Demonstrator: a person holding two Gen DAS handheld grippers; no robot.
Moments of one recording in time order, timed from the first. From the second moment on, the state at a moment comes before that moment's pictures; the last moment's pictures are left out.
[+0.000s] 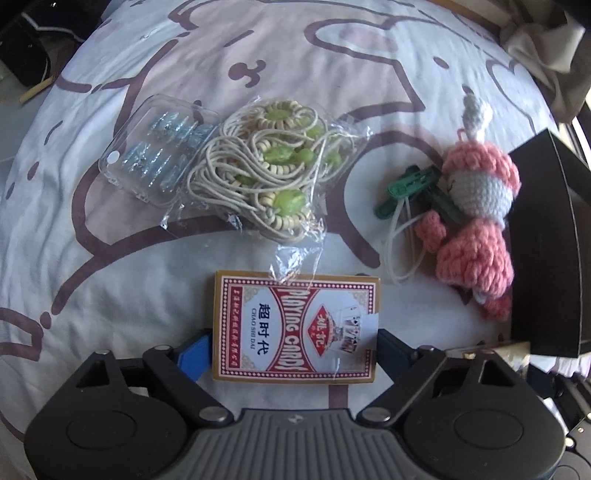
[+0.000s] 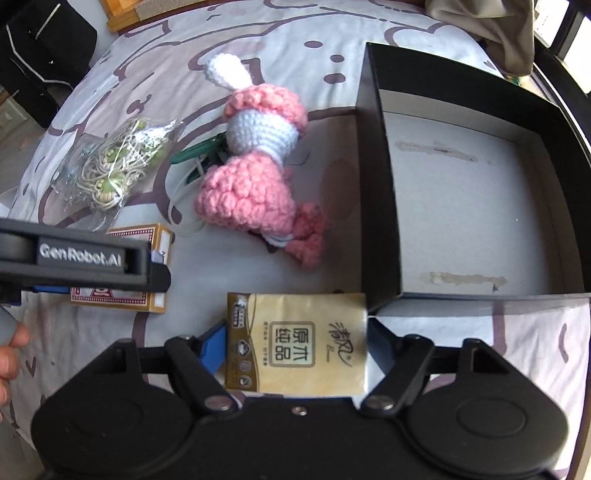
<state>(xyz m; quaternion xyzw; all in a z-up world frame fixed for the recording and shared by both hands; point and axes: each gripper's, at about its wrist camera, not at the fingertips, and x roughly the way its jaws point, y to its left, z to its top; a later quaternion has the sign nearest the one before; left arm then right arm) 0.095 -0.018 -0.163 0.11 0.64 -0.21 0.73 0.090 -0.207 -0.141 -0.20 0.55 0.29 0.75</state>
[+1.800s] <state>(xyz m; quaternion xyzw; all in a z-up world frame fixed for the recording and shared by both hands) 0.025 0.035 0.006 0.04 0.43 -0.19 0.88 0.079 -0.253 0.015 -0.14 0.39 0.36 0.83</state>
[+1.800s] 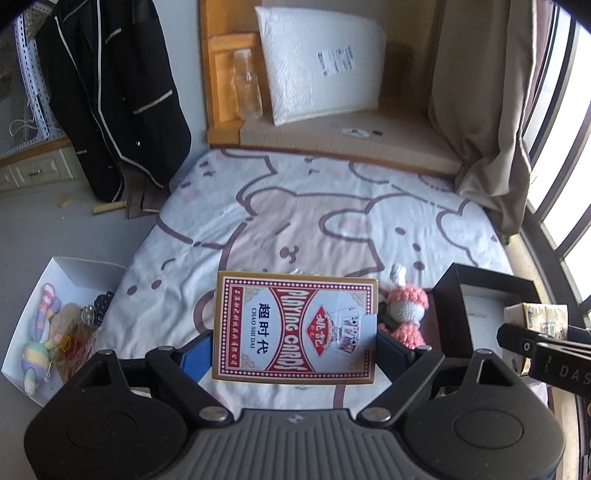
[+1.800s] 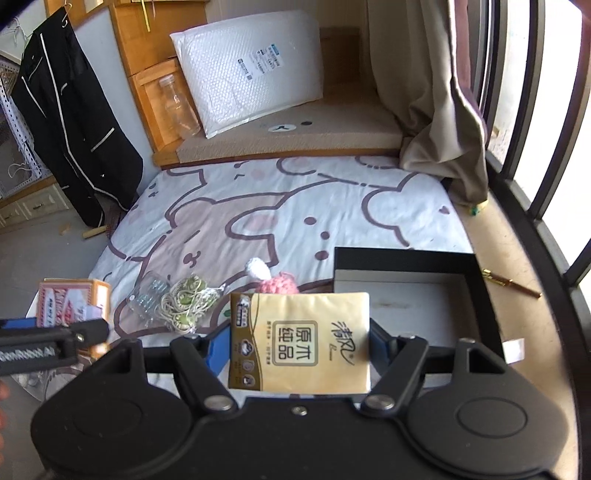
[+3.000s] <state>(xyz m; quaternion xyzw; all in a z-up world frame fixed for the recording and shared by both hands) 0.010 0.005 0.021 0.02 0.43 -0.21 0.88 0.088 -0.286 0.048 -0.14 0.36 0.36 0.85</state>
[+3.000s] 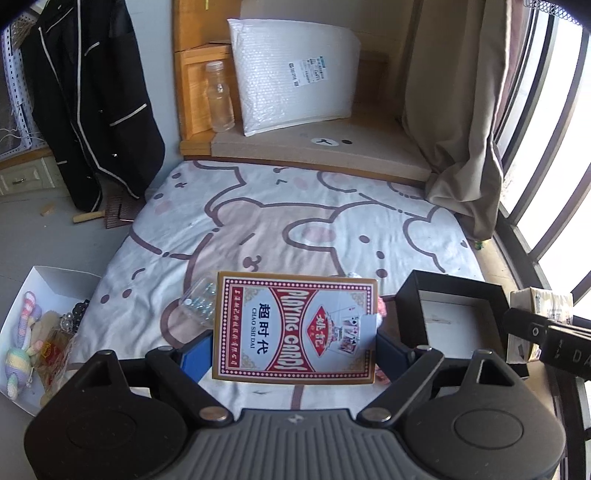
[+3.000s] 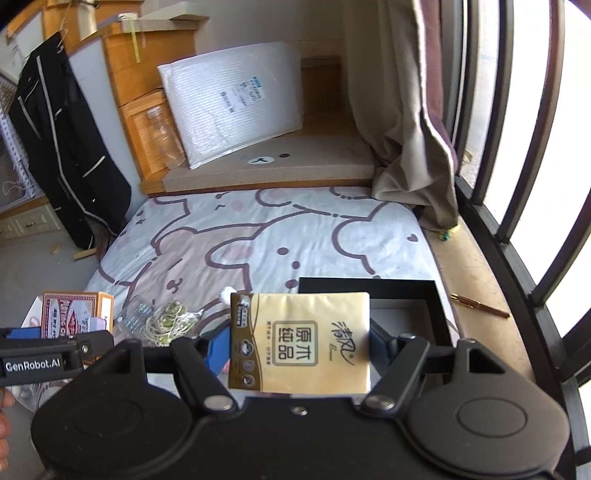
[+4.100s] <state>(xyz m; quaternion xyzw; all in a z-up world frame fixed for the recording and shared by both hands) -0.032 -0.109 0.025 0.05 0.43 -0.29 0.85 0.146 -0.391 0.049 -0.10 0.38 0.28 0.88</state>
